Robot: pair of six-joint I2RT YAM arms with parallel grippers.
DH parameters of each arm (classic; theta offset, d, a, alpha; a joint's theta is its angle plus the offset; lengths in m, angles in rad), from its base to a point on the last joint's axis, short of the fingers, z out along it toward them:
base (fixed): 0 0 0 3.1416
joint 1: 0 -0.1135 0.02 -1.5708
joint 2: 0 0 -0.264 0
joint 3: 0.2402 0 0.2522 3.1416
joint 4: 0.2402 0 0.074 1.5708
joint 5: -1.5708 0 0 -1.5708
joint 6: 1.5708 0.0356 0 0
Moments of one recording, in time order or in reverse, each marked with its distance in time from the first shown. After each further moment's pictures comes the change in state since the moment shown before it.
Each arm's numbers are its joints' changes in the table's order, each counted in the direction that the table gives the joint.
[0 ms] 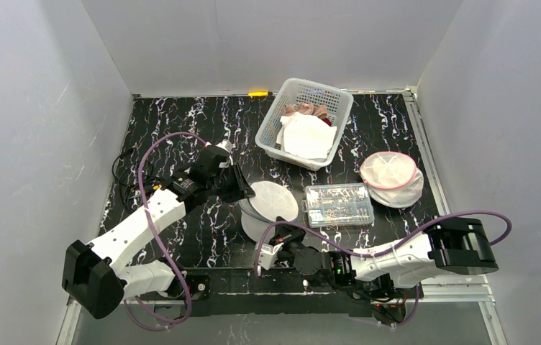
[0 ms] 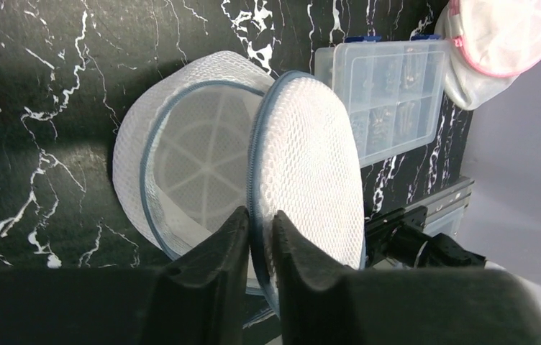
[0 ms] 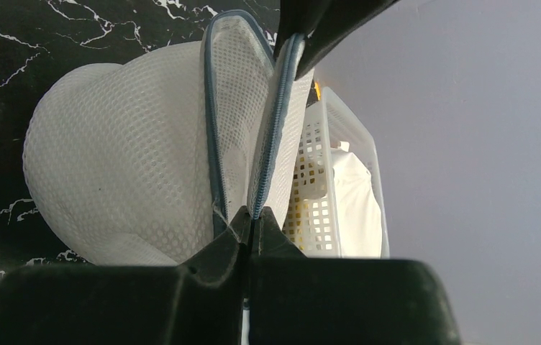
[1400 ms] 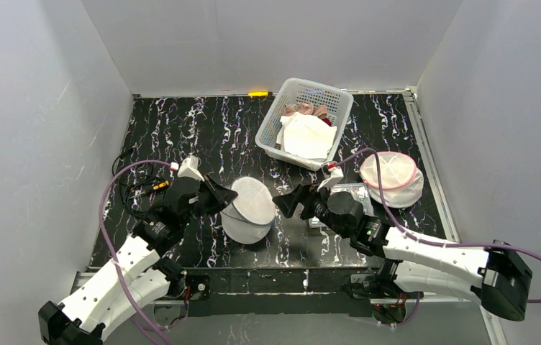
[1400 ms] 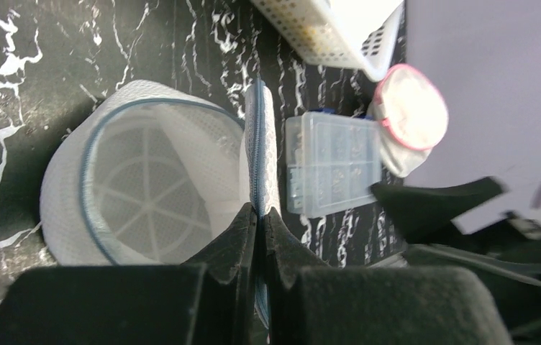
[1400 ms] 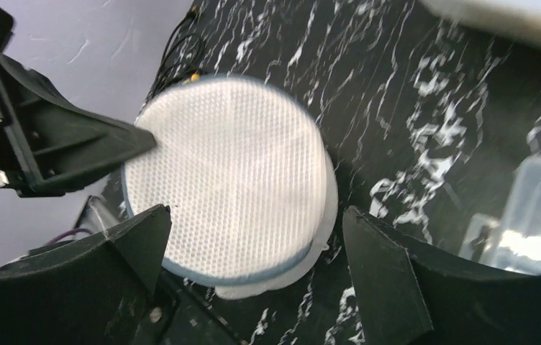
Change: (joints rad) left arm -0.017 0.433 -0.323 -0.195 0.183 -0.122; right arm 0.536 0.372 0.076 0.406 0.513 1.561
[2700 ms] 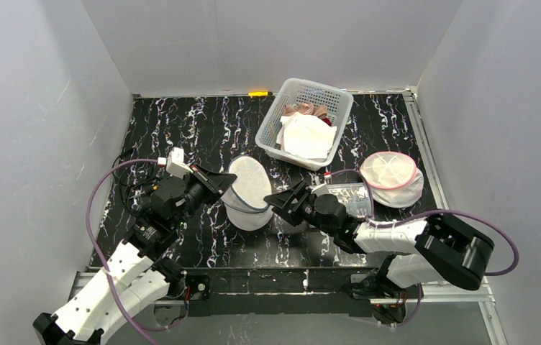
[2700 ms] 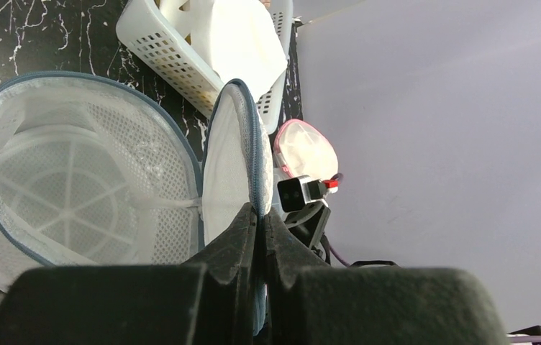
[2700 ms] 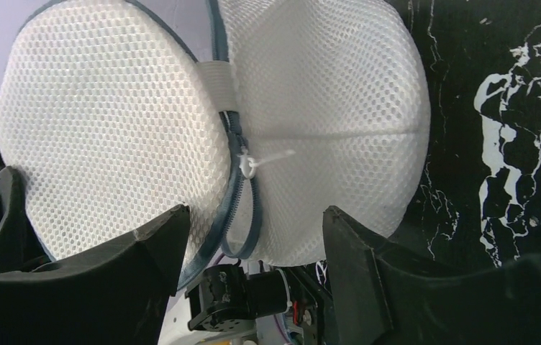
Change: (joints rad) left arm 0.000 0.087 0.045 -0.145 0.038 -0.120; right arm 0.095 -0.376 -0.154 -0.496 0.225 0.739
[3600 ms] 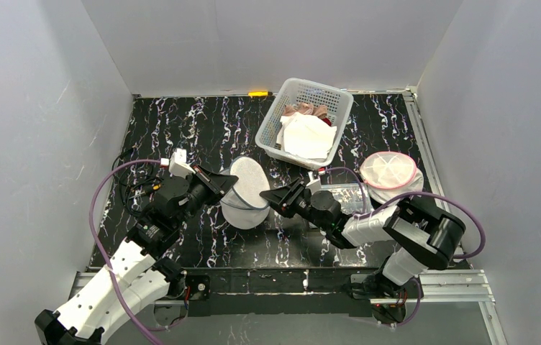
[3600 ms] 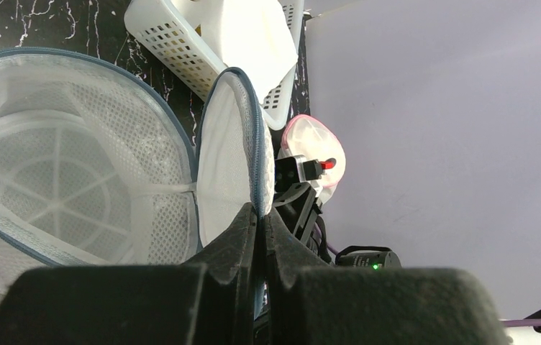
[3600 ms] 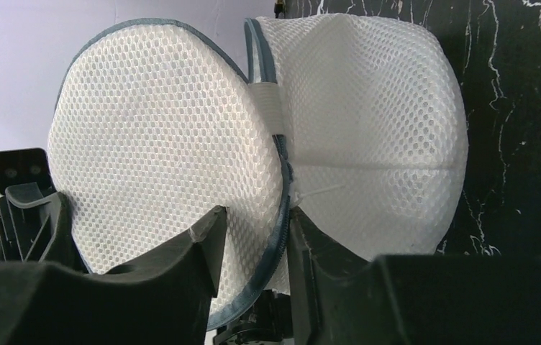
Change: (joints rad) left arm 0.000 -0.018 -0.022 -0.012 -0.009 -0.007; right arm 0.038 -0.227 0.032 -0.292 0.047 0.046
